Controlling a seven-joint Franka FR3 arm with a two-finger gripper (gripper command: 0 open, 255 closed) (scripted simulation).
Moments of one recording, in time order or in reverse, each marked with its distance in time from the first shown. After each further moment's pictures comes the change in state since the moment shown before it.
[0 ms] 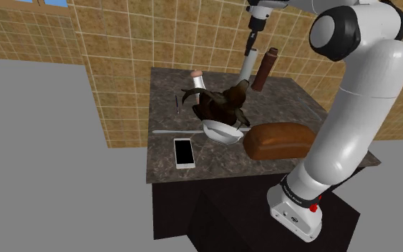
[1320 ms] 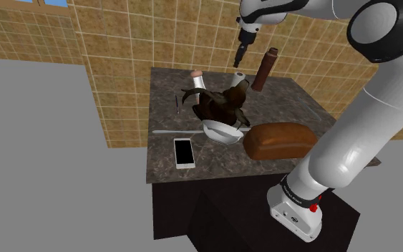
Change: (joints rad) arm 0.142 -0.246 0.048 -0.415 -0.102 0.247 0.203
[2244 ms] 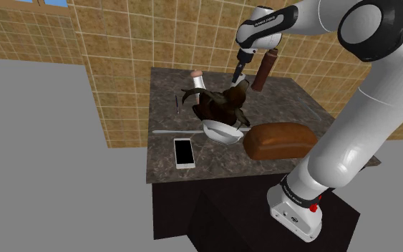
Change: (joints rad) arm -0.025 0.050 -0.017 -0.180 0.041 0.260 -0.056
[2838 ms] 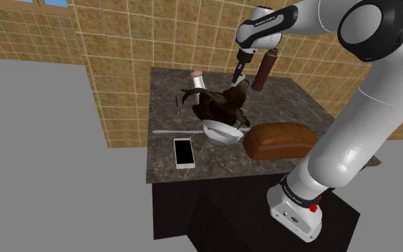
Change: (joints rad) arm 0.000 0.000 0.001 0.000 0.001 0.000 0.000
